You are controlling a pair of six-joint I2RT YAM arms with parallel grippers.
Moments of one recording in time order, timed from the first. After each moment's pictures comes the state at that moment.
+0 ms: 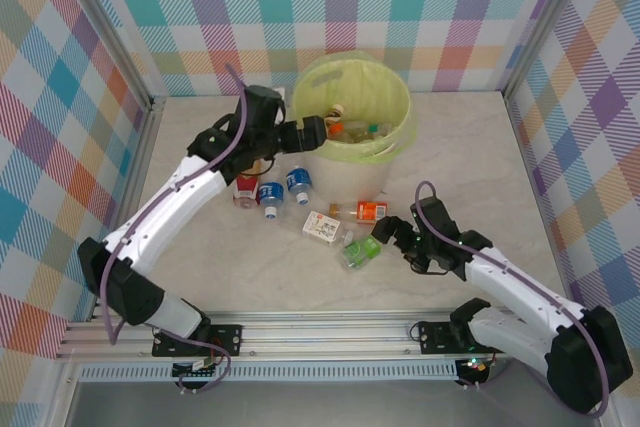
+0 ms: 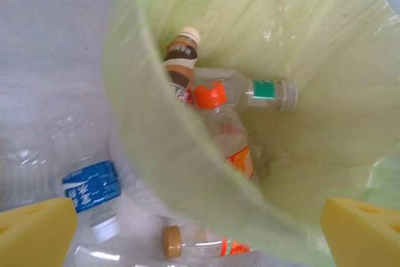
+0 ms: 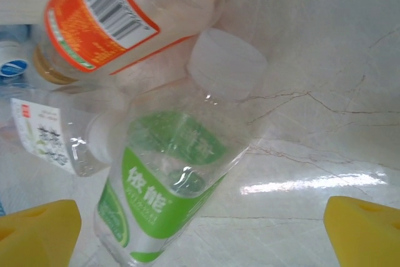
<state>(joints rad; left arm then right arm) -0.59 1.43 1.51 -0.68 -0.05 -0.57 0.54 1.01 0.51 -0.48 -0.21 1.05</state>
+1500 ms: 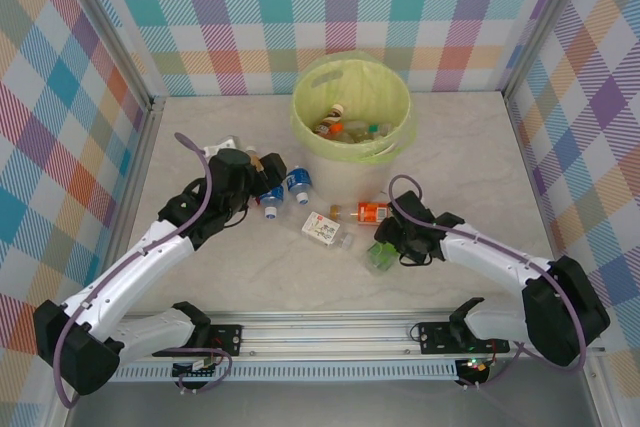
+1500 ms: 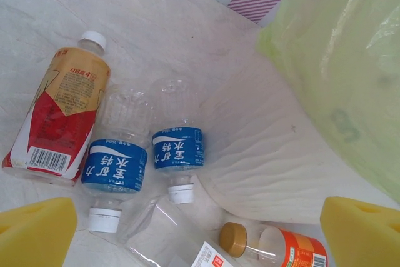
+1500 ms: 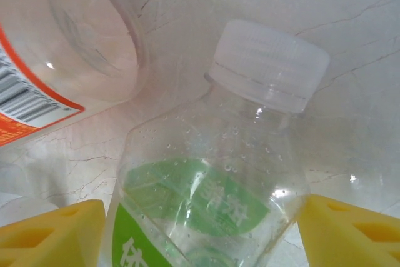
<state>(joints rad) -0.58 1.08 0.98 -0.50 -0.28 -0.81 0.61 1.23 0.62 -0.56 0.06 1.03</state>
